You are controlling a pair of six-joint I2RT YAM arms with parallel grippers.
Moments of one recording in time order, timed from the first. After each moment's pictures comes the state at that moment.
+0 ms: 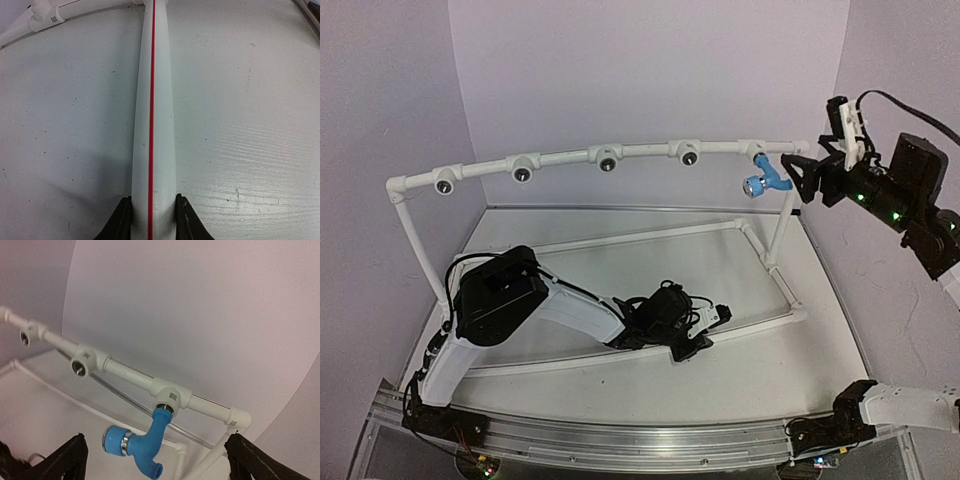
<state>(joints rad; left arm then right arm) -1.16 2.33 1.47 0.23 0.12 0.21 0.48 0.95 1.25 -0.32 0.01 -0.23</state>
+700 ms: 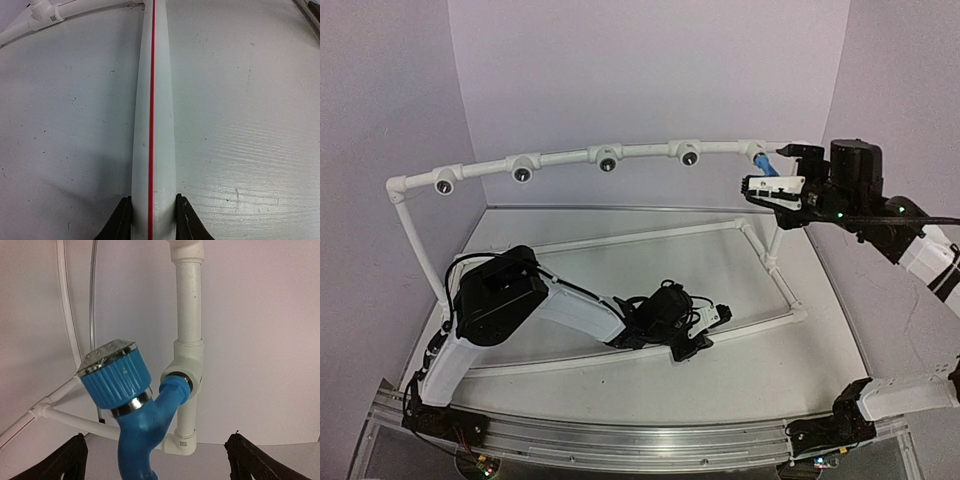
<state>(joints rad) -1.16 2.33 1.48 0.22 0.12 0.20 0.58 1.13 1.26 -0.41 0.30 -1.42</state>
